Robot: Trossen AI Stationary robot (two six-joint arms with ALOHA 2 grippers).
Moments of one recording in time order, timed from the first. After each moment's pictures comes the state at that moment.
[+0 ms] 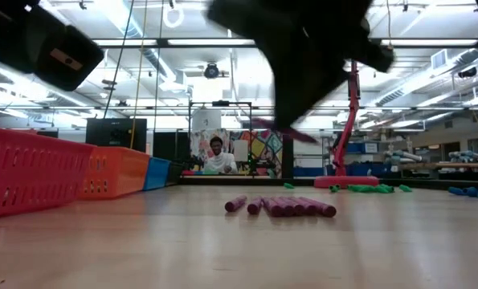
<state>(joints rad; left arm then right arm) -0.64 1.24 0.60 -0.03 -0.09 -0.32 0.53 2.26 1.87 -1.20 0.67 1.44</state>
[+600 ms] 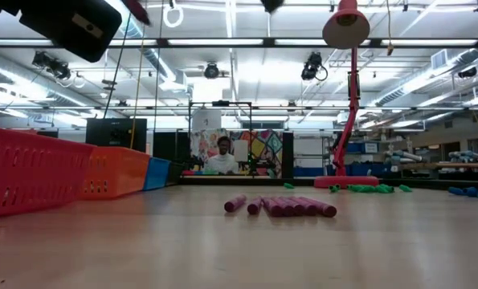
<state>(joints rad) -0.63 1.24 0.60 0.17 -0.13 -0.21 0.58 2.25 1.89 -0.40 0.88 0.70</state>
